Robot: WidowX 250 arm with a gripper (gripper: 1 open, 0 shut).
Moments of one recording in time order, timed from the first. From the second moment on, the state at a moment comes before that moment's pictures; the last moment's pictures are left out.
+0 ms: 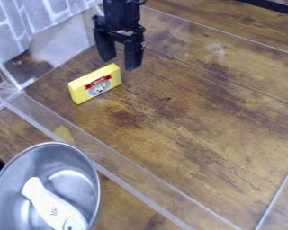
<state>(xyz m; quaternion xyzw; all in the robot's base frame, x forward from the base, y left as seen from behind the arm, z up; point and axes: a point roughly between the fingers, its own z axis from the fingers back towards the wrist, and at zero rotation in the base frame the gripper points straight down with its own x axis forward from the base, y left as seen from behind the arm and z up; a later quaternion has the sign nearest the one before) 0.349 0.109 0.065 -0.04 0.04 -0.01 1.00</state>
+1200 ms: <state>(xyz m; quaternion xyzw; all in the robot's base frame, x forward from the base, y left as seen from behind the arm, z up) 0.365 0.160 0.023 -0.02 0.06 0.02 1.00</state>
